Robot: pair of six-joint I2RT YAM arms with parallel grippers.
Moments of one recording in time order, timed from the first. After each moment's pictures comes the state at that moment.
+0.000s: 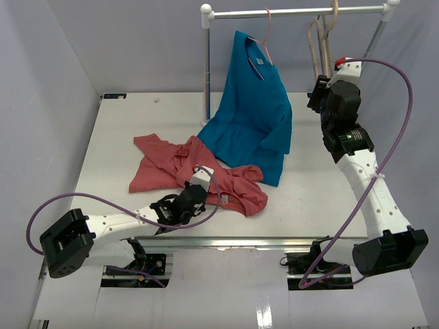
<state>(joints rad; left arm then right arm) -1.03 1.19 0.50 0.08 -0.56 -0.30 0.24 1.25 1.36 -0.24 0.38 0.08</state>
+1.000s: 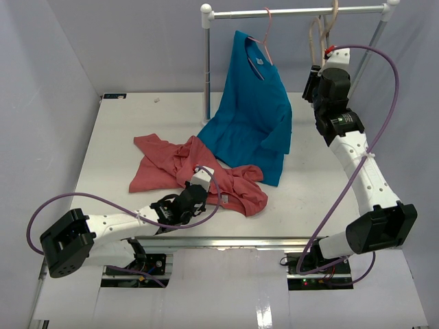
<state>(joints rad) -1.03 1.19 0.51 0.08 -0.56 -0.29 0.24 1.43 1.51 -0.25 0.35 0.08</state>
